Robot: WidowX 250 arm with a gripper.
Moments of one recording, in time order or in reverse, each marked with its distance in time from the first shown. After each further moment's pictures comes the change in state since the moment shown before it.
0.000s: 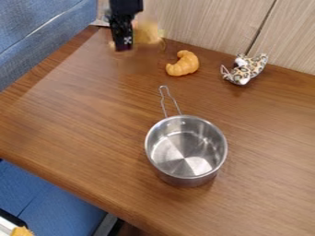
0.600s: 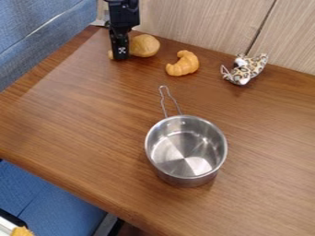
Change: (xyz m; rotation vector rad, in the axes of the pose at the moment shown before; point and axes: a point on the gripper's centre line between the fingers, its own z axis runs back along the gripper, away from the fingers) arm -0.001 0.023 -0.048 -0.049 0.053 -0.159
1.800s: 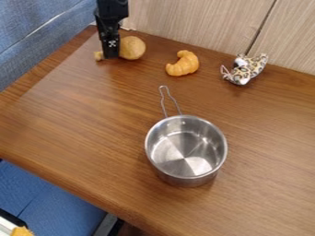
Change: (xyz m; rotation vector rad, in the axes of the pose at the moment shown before) arm -0.017 0.012 0.009 0.039 0.003 0.040
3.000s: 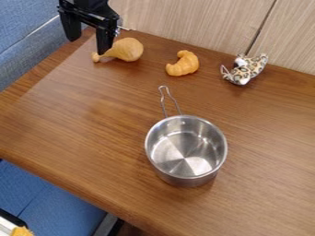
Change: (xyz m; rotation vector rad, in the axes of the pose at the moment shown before) arm -0.034 -0.047 0.056 0.111 0.062 0.838
